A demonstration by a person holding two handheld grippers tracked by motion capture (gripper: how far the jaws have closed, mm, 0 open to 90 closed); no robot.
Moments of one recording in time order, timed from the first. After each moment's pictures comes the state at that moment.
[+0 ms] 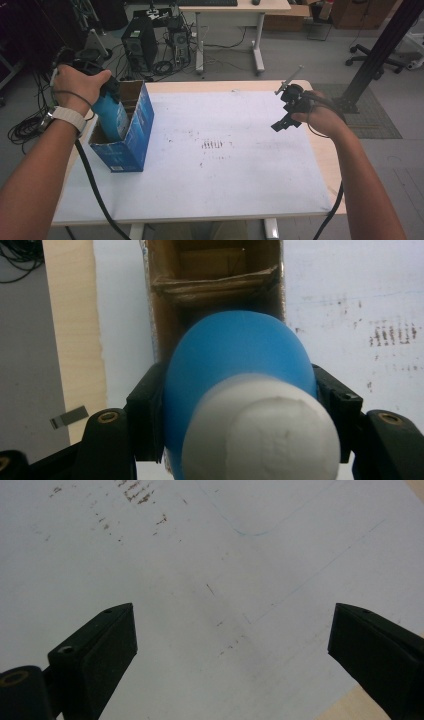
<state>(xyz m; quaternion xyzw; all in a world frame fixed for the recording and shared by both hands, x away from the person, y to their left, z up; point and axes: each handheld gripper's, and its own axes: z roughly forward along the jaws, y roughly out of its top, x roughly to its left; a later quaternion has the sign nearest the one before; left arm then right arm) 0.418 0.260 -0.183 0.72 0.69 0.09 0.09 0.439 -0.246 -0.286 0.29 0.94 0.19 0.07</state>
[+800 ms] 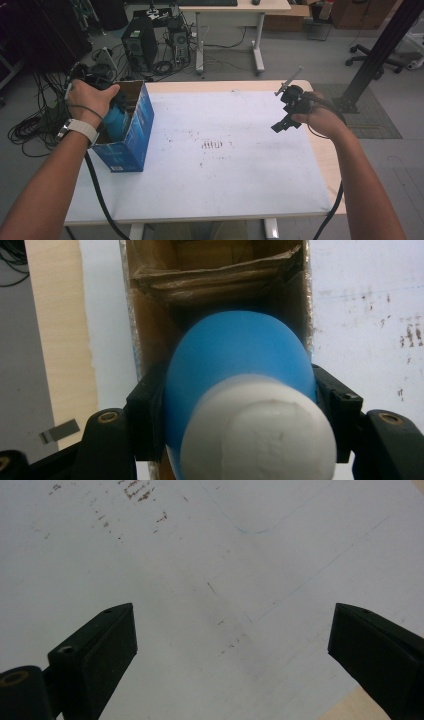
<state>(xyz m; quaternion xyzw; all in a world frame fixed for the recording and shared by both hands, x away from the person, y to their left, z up) 0.425 0.258 -0.227 0.72 0.68 0.09 0.08 0.438 -0.247 -0.288 0.29 0.94 0.19 0.06</state>
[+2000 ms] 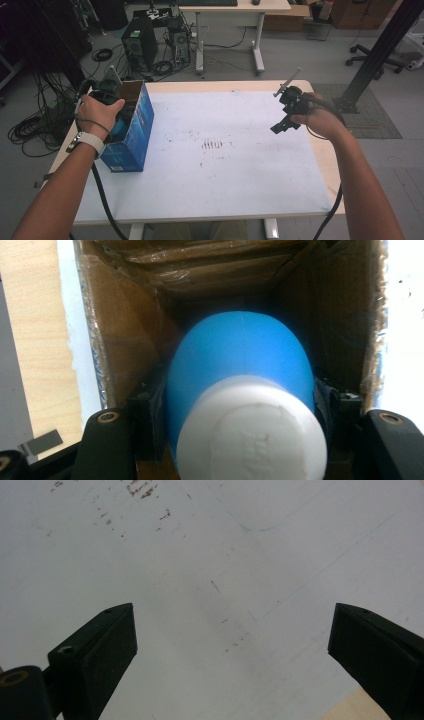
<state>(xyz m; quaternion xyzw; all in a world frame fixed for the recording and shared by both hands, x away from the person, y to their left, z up) 0.427 0.261 -0.274 0.73 0.68 0.08 0.07 0.435 -0.244 -0.289 0.29 0.94 0.18 0.06</state>
